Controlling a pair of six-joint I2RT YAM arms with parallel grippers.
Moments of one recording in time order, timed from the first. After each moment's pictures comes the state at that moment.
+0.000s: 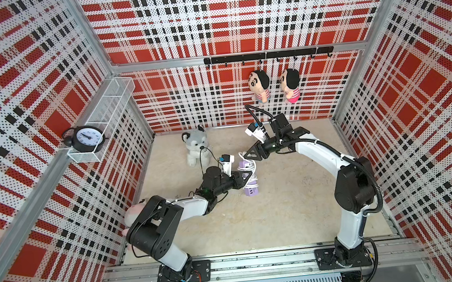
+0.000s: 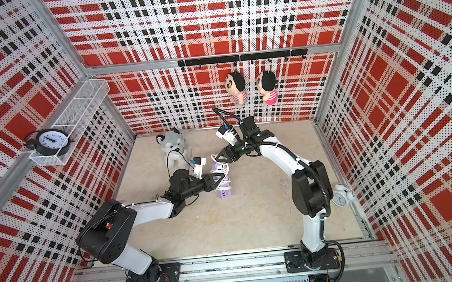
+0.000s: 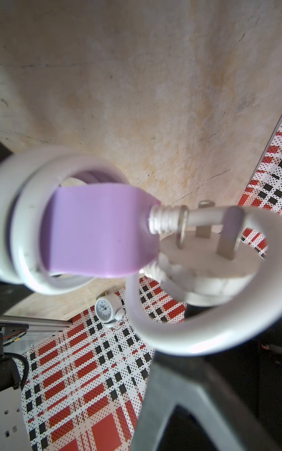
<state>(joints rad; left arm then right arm) -0.52 1.59 0.61 0.72 0.48 -0.66 0.45 1.90 1.66 -0.60 -0.81 -0.13</state>
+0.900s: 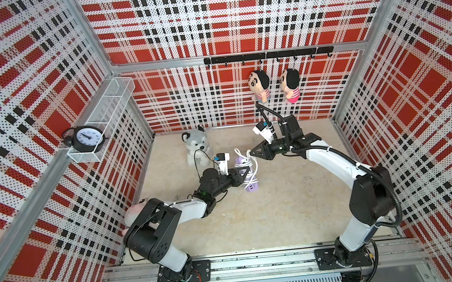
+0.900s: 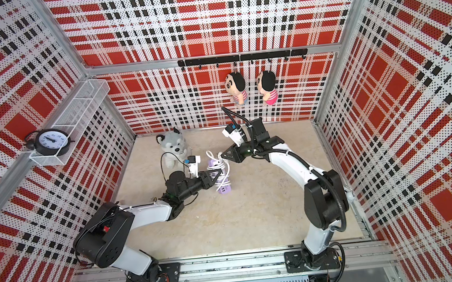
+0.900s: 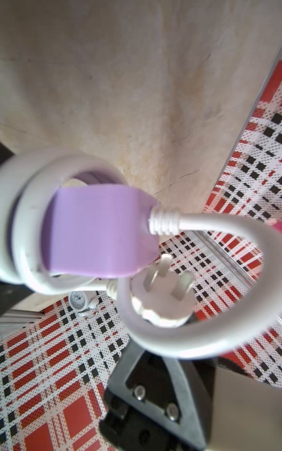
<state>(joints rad) -0.51 1.56 0.56 0.88 0.38 -0.77 0.41 1.69 1.42 -0.39 -0.77 -0.02</state>
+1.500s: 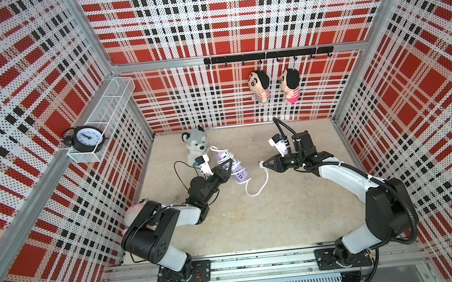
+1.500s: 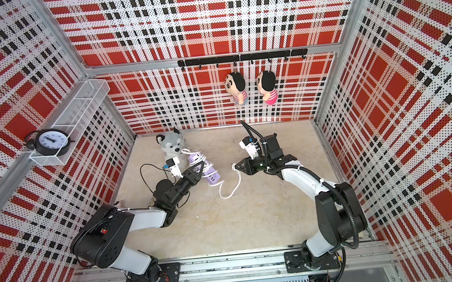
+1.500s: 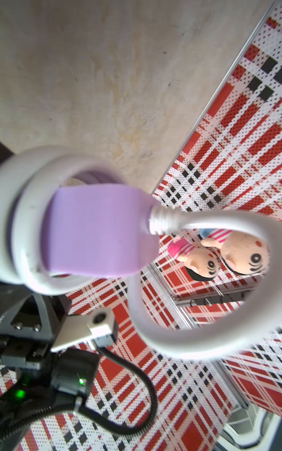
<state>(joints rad) -0.43 1.55 0.42 1.24 0.19 -0.97 0.34 1.53 1.04 -0.21 -0.68 0.15</state>
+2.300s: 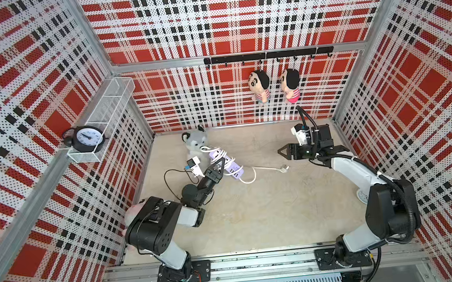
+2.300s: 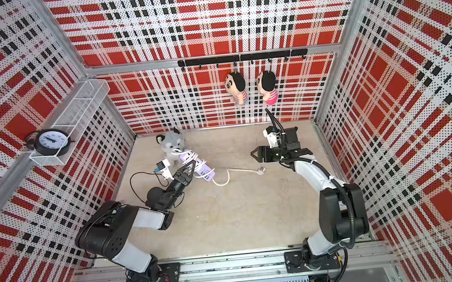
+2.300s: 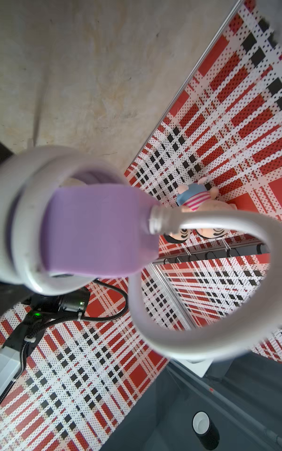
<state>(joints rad) -0.35 1.62 0.36 1.56 0.30 -1.16 0.14 1.53 1.10 -0.27 -0.63 0.19</state>
